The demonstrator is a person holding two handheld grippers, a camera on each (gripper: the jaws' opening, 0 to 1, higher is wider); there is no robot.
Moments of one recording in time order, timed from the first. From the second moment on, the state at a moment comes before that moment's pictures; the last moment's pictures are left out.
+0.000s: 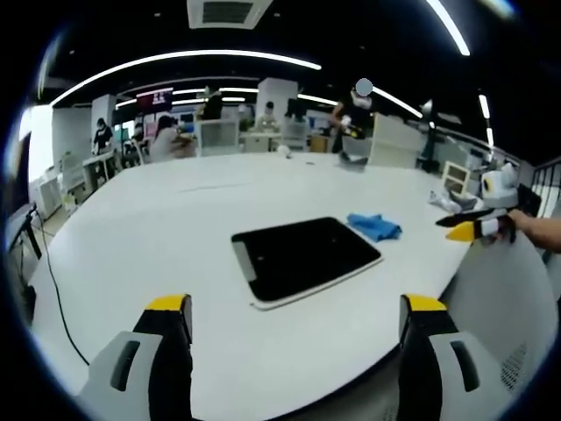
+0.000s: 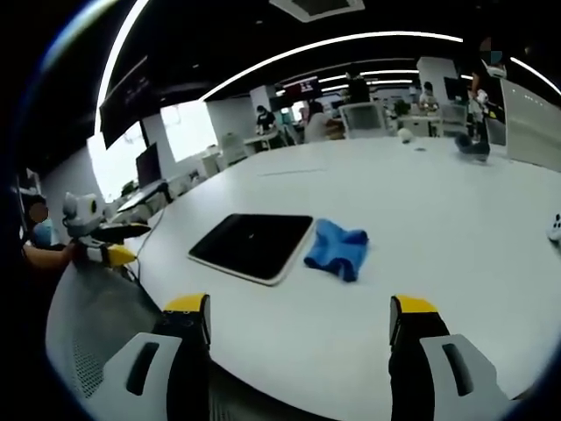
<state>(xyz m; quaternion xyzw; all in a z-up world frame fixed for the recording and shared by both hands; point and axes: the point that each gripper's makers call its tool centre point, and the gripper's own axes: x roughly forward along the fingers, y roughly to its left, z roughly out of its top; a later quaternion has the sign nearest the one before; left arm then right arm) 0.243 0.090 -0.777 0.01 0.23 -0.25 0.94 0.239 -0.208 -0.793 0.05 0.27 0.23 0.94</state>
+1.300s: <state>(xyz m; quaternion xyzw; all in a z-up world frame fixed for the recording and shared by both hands) 0.245 0.094 -0.764 -0.02 0.20 -0.25 0.95 0.268 -0.197 -0.753 -0.05 0.24 0.25 0.94</state>
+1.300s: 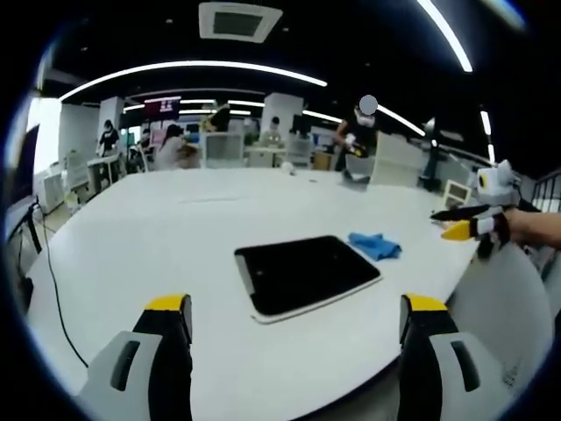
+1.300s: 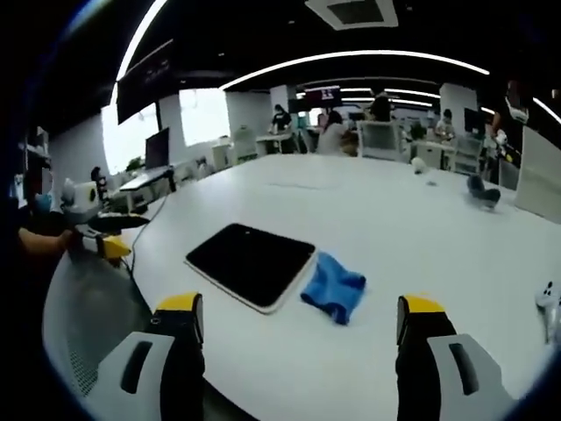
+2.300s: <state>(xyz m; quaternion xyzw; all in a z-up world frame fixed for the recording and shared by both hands) 0.247 0.098 -0.763 -0.03 0.19 -0.23 0.95 0.322 -0.196 -0.787 -0.14 0.35 0.26 0.89</state>
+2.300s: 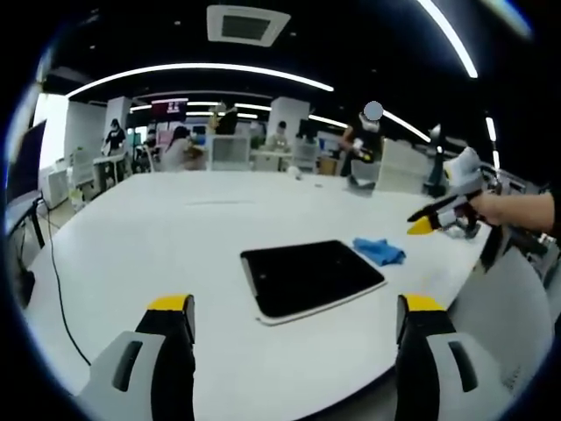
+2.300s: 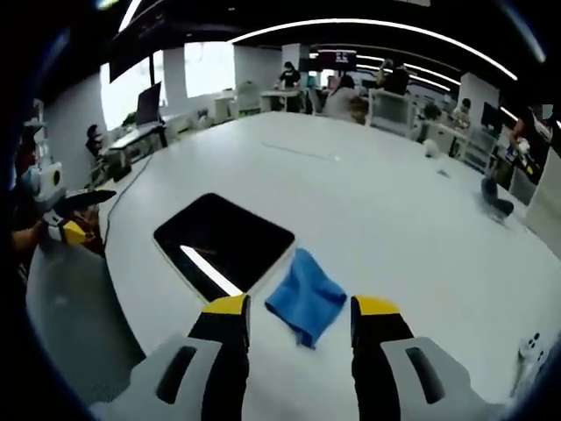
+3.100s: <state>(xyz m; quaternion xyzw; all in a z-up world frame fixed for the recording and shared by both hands) 0.249 0.103 -0.762 -0.03 0.19 -0.22 0.96 0.349 -0.175 -0.831 -0.20 0.37 0.27 0.86</state>
